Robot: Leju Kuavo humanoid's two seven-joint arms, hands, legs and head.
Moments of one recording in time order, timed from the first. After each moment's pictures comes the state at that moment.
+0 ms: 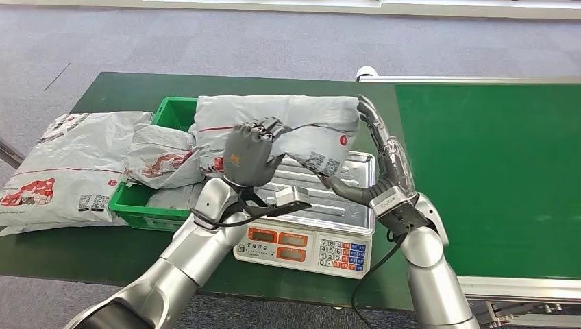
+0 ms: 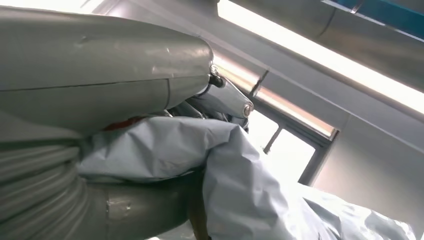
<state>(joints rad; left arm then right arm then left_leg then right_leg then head) -0.65 -0.21 -0.42 -0.84 -1.04 0.69 -0.34 -0.33 0.07 0.19 -1.48 0.50 0.07 -0.62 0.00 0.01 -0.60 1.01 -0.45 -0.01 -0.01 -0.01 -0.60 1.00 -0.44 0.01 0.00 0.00</state>
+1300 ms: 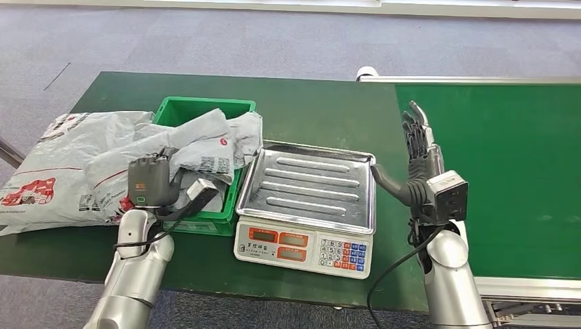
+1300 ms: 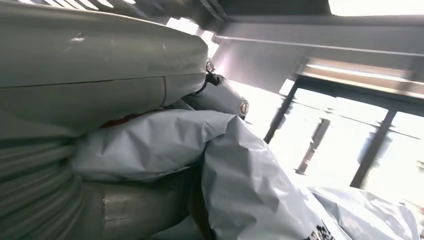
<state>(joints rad) -0.42 -0.11 0.13 -0.96 -1.31 0.62 -0.31 -0.30 0.04 0.08 -1.41 0.24 0.05 -0.57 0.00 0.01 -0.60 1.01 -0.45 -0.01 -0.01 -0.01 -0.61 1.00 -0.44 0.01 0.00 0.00</state>
